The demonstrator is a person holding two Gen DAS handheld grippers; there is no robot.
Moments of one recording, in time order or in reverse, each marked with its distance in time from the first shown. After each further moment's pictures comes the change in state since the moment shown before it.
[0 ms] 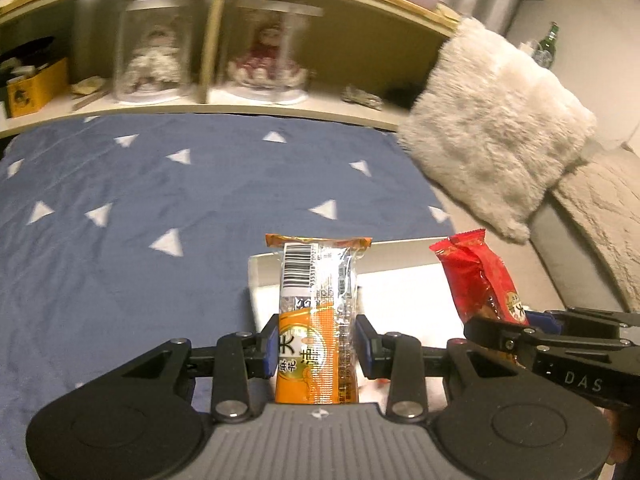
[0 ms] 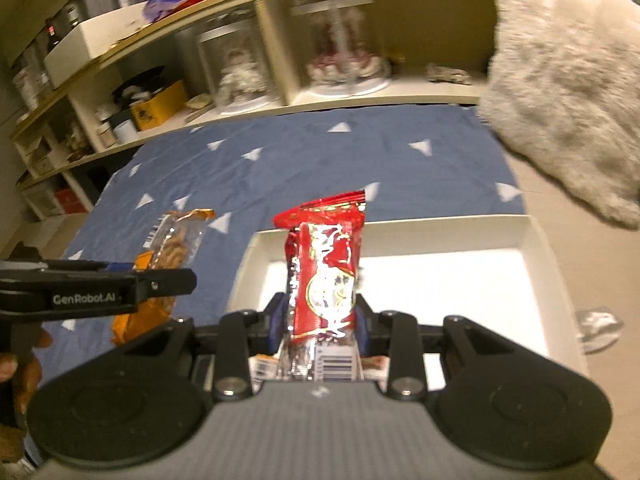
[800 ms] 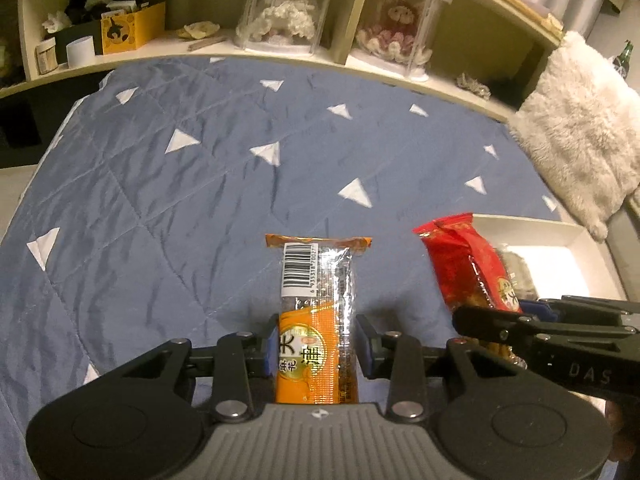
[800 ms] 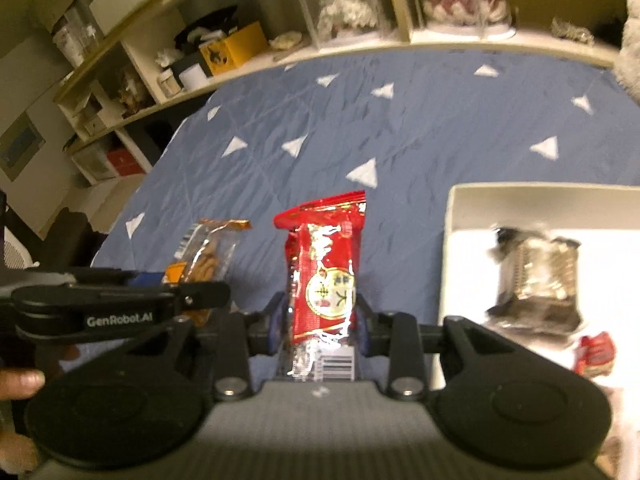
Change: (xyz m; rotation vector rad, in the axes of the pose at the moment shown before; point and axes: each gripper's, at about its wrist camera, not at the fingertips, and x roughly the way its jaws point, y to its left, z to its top) left arm -0.022 0.166 -0.034 -0.106 0.062 0.136; right arm 0.101 0.136 0.001 -0.039 0.117 0.183
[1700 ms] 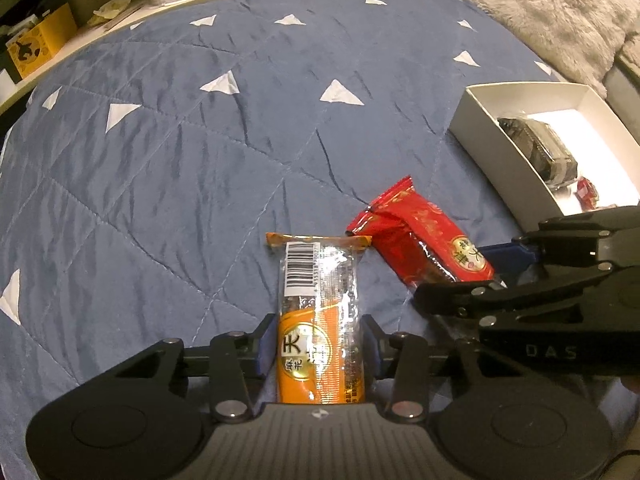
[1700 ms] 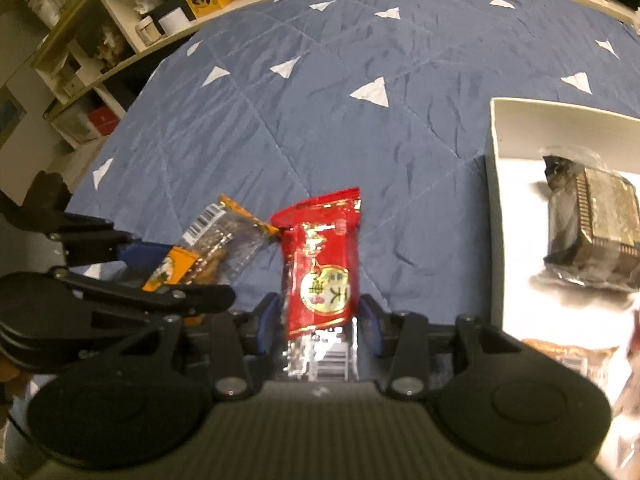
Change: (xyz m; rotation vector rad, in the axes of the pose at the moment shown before) left arm 0.061 0.017 -0.010 0.318 0.226 0.013; right arm 0.074 0.018 -0.013 0.017 0.158 -0.031
